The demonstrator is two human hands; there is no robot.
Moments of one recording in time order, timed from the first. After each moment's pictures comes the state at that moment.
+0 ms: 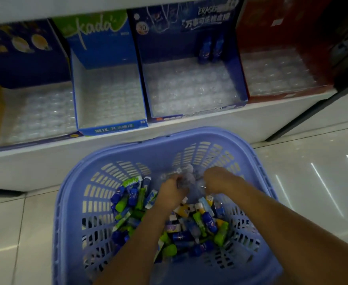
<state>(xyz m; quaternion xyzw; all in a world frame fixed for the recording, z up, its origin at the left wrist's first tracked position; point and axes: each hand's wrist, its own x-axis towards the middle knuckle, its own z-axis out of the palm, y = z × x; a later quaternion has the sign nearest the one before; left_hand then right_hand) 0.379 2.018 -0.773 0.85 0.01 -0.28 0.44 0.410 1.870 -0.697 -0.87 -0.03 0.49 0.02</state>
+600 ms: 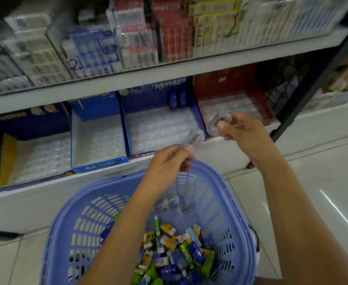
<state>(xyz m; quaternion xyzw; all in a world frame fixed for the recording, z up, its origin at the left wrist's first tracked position) 0.424 1.964 -0.561 0.70 -0.04 -0.18 0.69 0.435 1.760 -0.546 -0.78 0.10 -0.07 0.61</state>
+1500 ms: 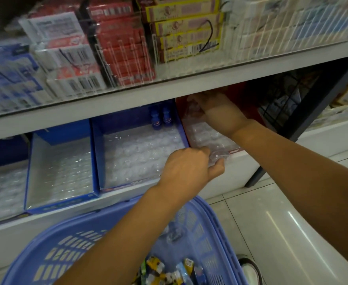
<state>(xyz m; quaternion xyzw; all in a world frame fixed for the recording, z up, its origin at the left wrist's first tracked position) 0.486 1.874 -0.560 0.94 -0.31 0.05 0.13 0.576 1.734 -0.537 -0.97 -0.16 -0.12 0.12</state>
